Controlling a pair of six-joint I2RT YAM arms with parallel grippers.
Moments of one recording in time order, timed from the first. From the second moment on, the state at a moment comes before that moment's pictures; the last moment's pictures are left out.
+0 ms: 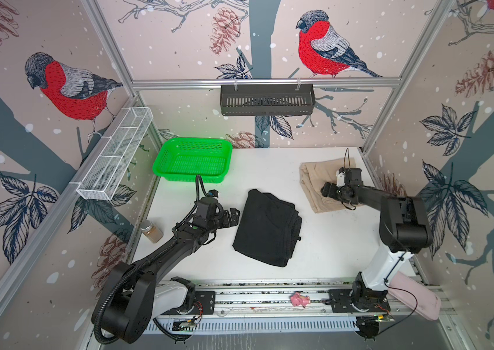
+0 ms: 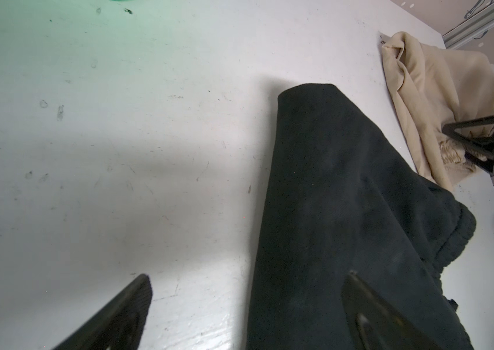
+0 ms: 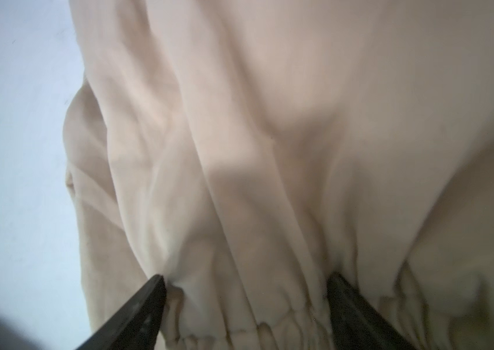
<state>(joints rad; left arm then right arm) -0.36 1.19 0.52 -0.05 0.16 -0.49 0.00 1.77 0.96 -0.14 -0.23 0.24</state>
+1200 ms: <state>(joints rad) -0.35 1.48 0.75 0.02 0.42 -0.40 0.75 1.14 0.76 -0.47 -0.08 0.38</state>
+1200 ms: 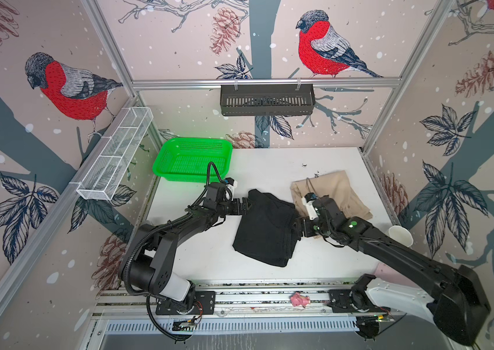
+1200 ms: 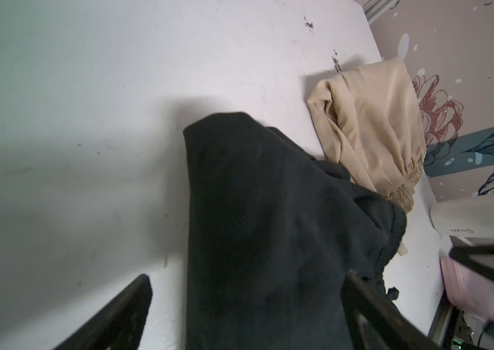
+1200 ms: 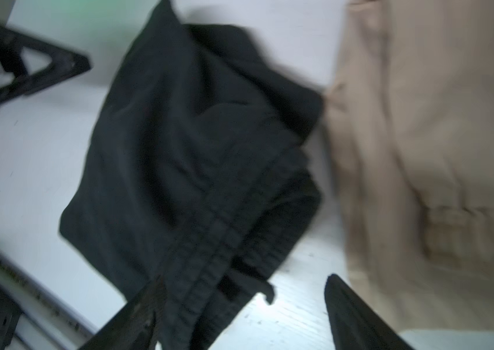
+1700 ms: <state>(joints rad) -0.32 0.78 0.62 -0.39 0.04 -0.57 0.99 1.83 1.29 -0.47 -0.06 -0.04</state>
